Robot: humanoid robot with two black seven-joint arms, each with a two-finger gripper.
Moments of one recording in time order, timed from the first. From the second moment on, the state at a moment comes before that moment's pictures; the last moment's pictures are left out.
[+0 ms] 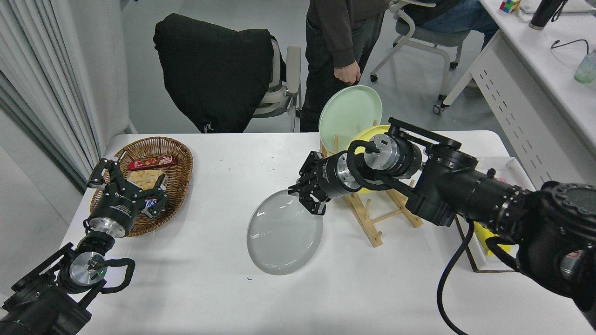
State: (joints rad) left arm -0.41 0.38 -1.02 -0.69 0.06 -0.47 -0.38; right arm 1.20 0.00 0.18 0.68 0.59 -0.25 -0.59
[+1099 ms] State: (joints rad) left arm -0.41 0.38 -1.02 -0.69 0.06 -0.47 -0.38; right arm 1.12 0.00 0.17 0.70 0.83 -0.64 -0.57
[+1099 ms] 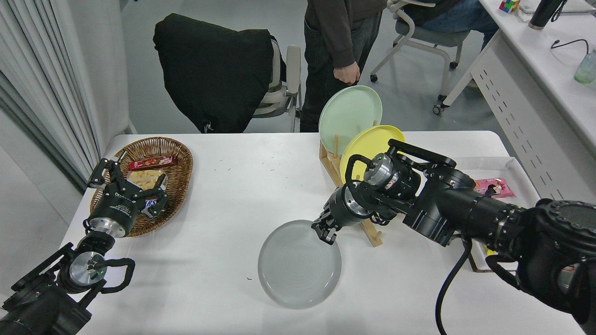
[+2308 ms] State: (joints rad) left arm -0.41 0.38 -1.02 -0.69 0.06 -0.47 -0.38; right arm 1.00 0.00 0.29 0.58 0.95 -0.70 -0.57
